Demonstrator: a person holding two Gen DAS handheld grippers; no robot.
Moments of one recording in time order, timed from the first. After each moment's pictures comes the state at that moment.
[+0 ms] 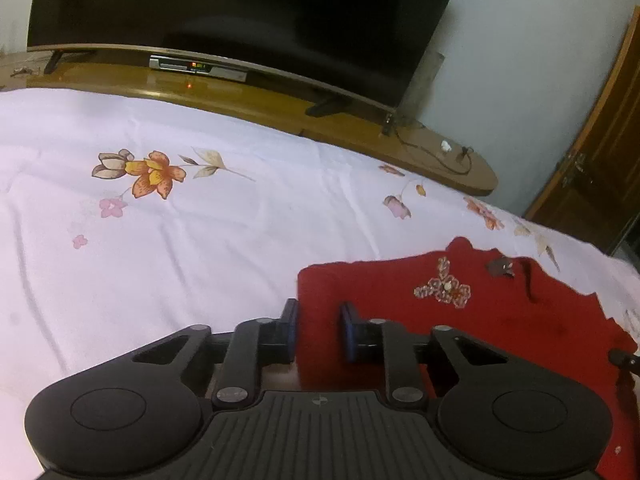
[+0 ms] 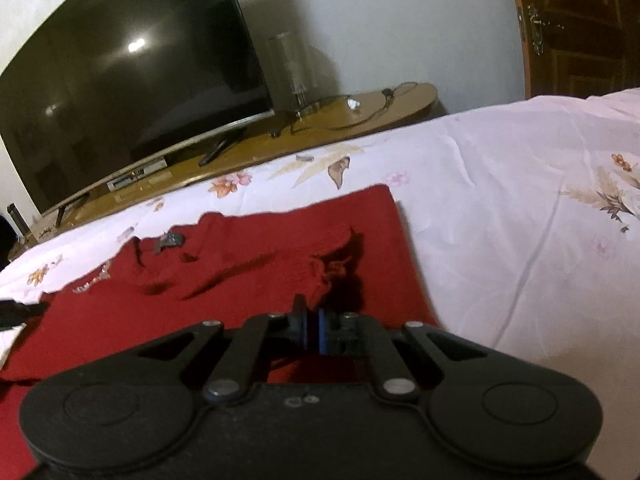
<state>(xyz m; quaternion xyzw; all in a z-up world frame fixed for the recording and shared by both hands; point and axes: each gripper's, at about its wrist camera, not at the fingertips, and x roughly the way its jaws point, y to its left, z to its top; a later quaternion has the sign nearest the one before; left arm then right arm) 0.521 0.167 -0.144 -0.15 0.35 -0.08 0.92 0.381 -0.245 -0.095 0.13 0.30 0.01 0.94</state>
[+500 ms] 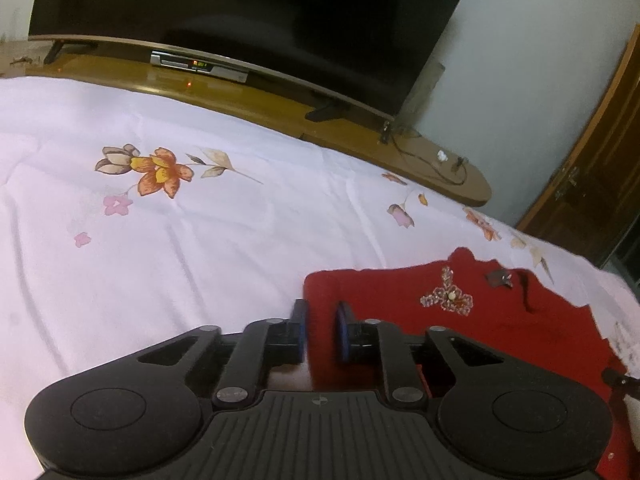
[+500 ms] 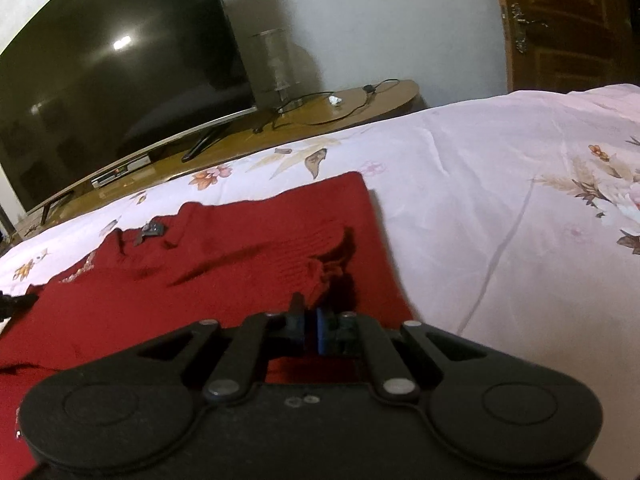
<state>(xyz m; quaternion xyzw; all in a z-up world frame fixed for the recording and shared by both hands) 0.521 0.182 -0.149 -0.17 0.34 -0.09 0.92 0.374 -0.251 -0.100 0.13 0.31 -0.02 0.94</state>
